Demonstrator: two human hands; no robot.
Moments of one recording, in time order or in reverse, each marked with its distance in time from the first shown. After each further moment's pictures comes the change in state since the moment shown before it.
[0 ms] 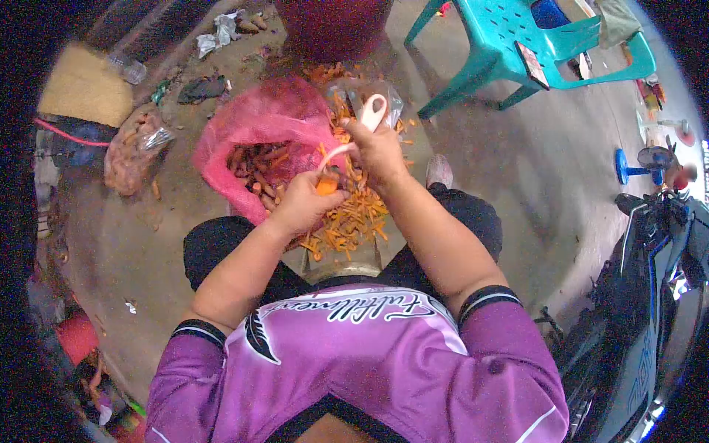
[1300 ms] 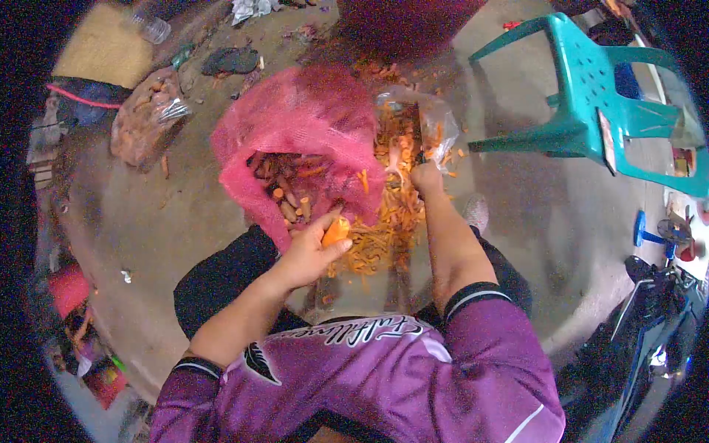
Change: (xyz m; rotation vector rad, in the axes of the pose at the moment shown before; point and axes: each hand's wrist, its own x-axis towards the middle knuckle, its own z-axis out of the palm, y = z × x) left_hand 0.025 -0.072 -0.050 -0.193 0.058 -0.163; right_hand 0.236 0.207 -0.111 -1.593 0.131 0.018
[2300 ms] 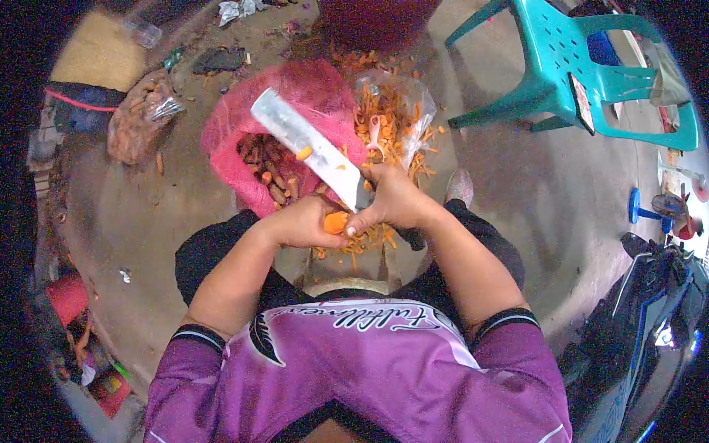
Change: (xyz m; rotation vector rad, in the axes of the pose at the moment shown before) left_hand -0.004 0.041 0.010 0.523 -0.488 0.211; right_hand -0.206 -0.082 -0.227 0.707 -0.641 -0.588
